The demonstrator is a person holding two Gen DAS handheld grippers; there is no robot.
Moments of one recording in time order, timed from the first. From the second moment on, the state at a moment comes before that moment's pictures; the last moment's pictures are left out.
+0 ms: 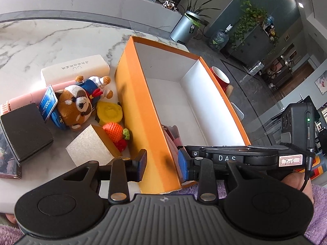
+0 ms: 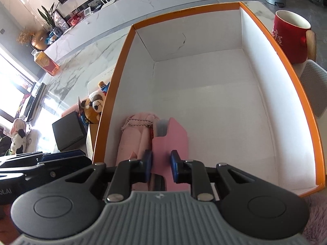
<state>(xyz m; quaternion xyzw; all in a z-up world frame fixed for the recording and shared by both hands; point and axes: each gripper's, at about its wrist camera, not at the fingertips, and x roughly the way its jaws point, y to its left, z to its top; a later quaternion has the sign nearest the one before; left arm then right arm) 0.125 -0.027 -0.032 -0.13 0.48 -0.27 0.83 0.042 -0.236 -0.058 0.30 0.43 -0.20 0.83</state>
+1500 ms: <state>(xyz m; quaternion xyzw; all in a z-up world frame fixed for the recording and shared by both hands) 0.116 -0.011 -0.018 -0.12 0.46 -0.25 0.84 0.036 -0.238 -0.039 0.29 0.43 -0.19 0.83</state>
